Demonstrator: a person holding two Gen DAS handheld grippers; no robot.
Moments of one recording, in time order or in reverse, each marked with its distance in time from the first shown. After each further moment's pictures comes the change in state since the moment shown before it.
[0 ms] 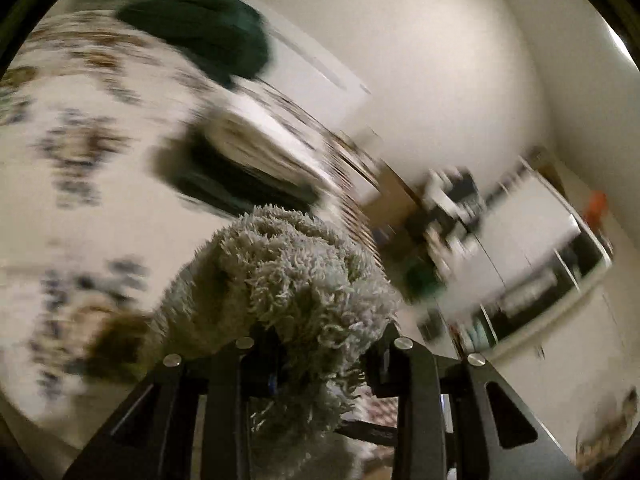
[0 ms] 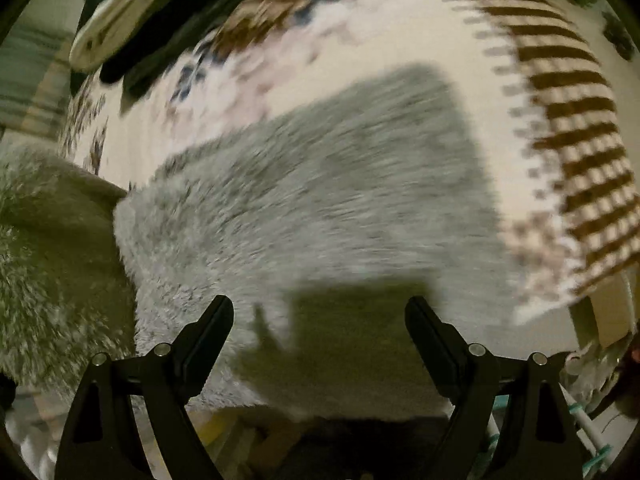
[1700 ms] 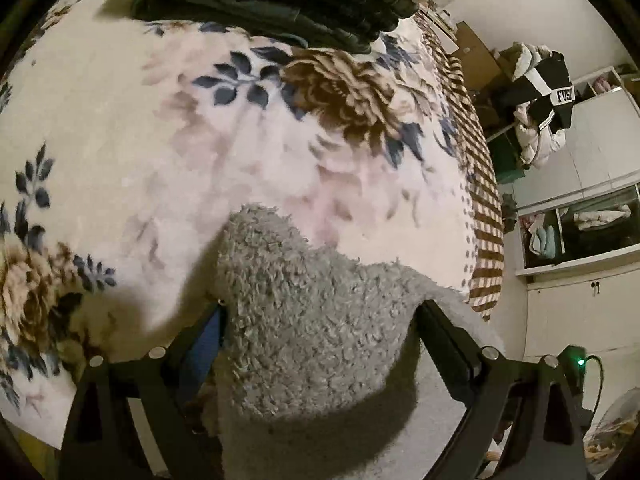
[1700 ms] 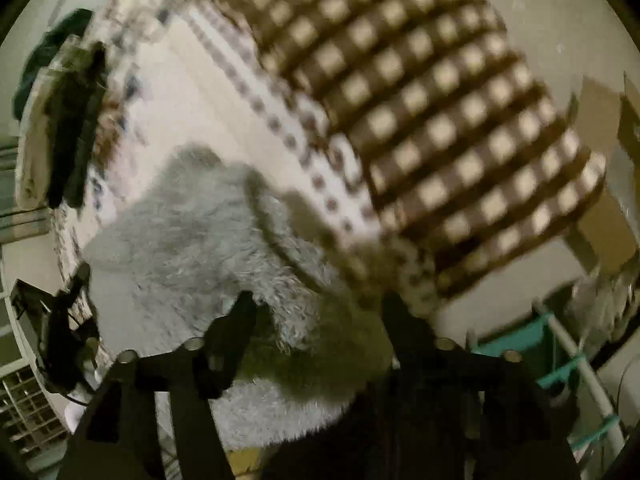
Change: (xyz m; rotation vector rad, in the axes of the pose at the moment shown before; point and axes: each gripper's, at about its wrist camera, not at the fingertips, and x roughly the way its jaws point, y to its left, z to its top) left arm 0.186 0.060 -0.033 -0.077 0.519 0.293; right arm -0.024 -0.159 0.048 0.305 0.072 0.073
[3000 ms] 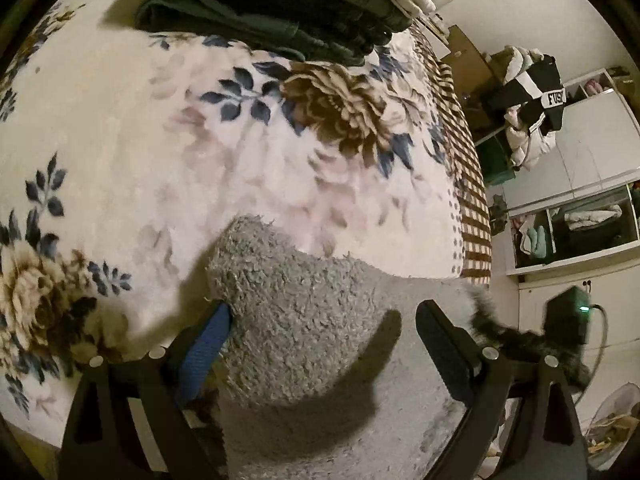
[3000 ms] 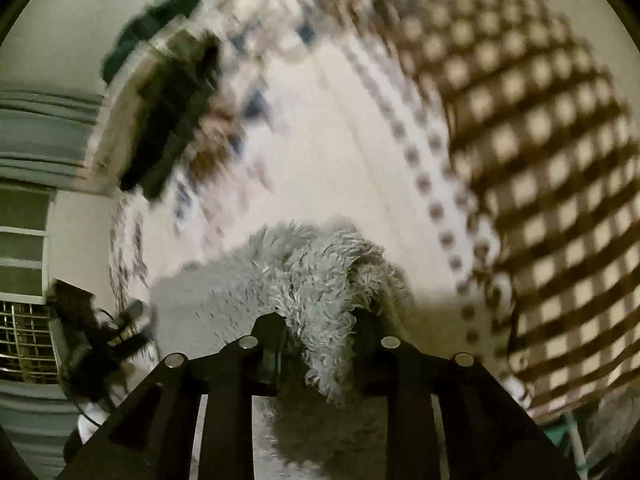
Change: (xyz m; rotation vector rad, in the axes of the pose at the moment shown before) left arm -0.016 0.007 0.005 0.002 -0.009 -0.031; right arm 0.013 0.076 0.043 -0.260 -0.143 0.225
